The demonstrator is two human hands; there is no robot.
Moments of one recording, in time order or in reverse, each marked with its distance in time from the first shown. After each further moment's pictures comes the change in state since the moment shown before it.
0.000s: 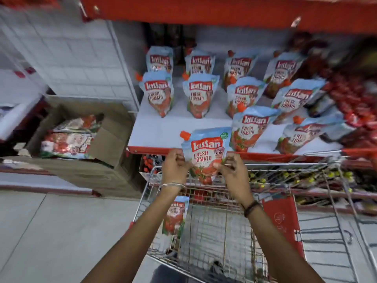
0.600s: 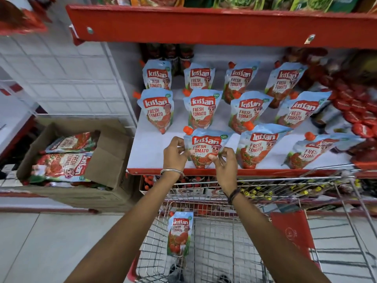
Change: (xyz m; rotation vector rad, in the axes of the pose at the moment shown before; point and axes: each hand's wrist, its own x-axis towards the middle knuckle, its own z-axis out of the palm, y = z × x) left_hand 0.110 0.008 0.002 0.081 -0.034 0.178; right_hand 0.092 0.015 0.056 -0.109 0.229 -0.085
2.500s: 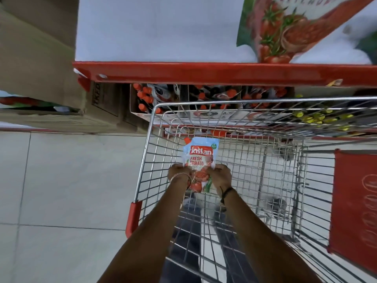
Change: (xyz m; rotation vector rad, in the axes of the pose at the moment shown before) left_hand -0.138 -0.345 0.070 0.138 -0.073 -1.235; right_hand -0.177 0.292 0.102 -0.214 -0.211 1.078
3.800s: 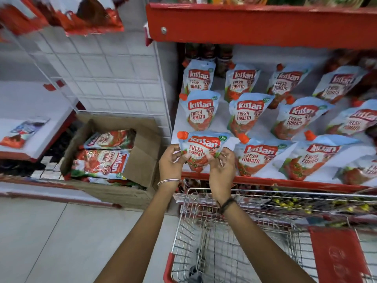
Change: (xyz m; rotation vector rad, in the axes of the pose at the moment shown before) left_hand -0.214 0.203 -0.220 -0.524 -0.046 1.199; right_hand -0.252 -0.284 -0.026 0.567 0.110 -1.033
